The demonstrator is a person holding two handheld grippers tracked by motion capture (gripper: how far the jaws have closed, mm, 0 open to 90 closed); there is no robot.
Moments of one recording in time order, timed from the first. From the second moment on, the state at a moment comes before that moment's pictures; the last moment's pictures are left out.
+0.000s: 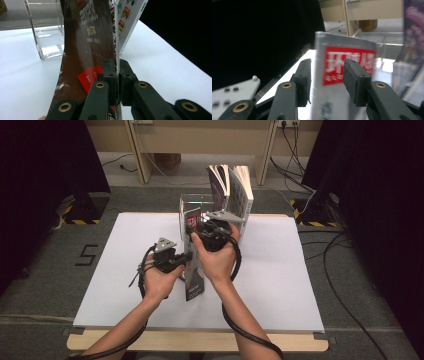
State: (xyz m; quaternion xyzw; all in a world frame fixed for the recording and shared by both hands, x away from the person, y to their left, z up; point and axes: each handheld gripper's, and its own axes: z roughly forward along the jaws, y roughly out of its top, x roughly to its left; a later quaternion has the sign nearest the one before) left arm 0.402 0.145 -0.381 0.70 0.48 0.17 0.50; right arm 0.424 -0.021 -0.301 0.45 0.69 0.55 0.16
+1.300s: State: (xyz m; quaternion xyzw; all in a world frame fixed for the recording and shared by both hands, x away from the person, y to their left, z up) left arm 0.407 0.196 -0.331 0.67 0.45 0.21 0.55; right arm 0.371 -0.216 -0.415 0.63 0.60 0.46 0.17
